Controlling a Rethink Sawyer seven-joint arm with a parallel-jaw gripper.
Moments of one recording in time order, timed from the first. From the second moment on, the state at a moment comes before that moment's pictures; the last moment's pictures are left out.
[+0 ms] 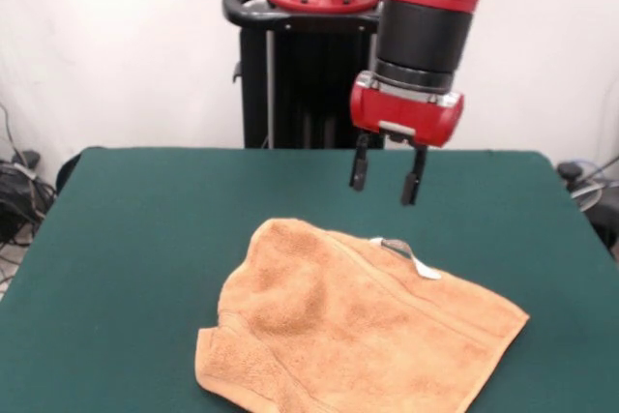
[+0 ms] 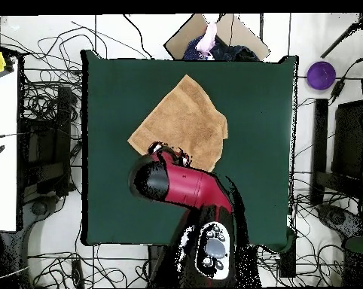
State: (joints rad) arm -0.03 -0.72 -0.17 1.85 0.10 0.21 1.93
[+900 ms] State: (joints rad) arm -0.30 -0.74 0.23 1.83 -0.23 0.31 1.78
